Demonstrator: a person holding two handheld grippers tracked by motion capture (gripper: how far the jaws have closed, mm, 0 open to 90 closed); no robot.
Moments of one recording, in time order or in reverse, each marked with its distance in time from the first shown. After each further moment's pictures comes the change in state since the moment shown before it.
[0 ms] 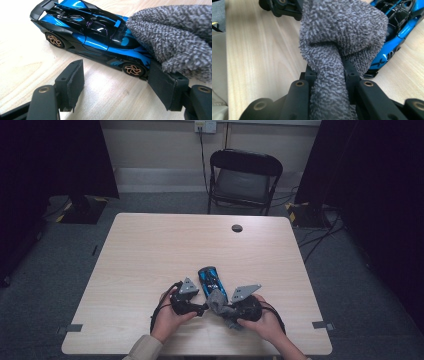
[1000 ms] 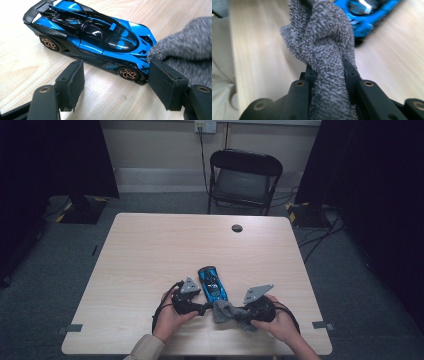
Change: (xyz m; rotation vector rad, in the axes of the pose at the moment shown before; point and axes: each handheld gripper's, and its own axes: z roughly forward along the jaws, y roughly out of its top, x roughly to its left) left arm -0.002 0.002 0.003 -0.012 -0.011 0.000; right arm -0.011 -0.019 -0.030 0.057 0.006 0.003
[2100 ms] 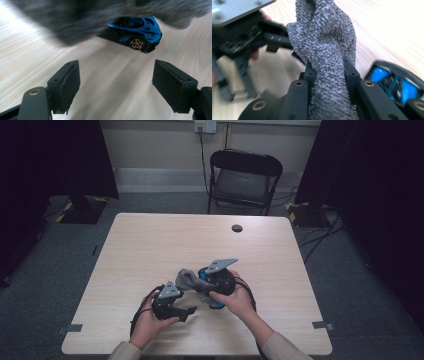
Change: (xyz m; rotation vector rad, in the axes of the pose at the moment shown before) left arm 0.019 -0.026 -0.048 -0.012 -0.002 0.004; right arm -0.002 0.117 0.059 -0.194 -0.035 0.063
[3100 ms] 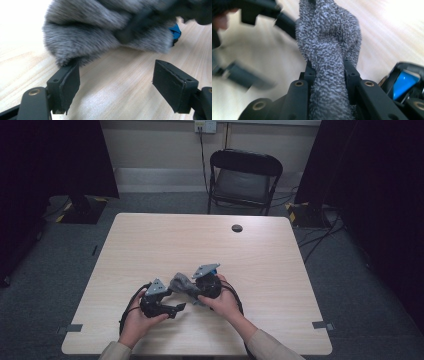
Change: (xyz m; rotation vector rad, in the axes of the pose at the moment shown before) left arm 0.022 -0.009 -0.020 -0.016 0.038 -0.050; right arm 0.006 -0.011 0.045 0.084 -0.032 -0.037
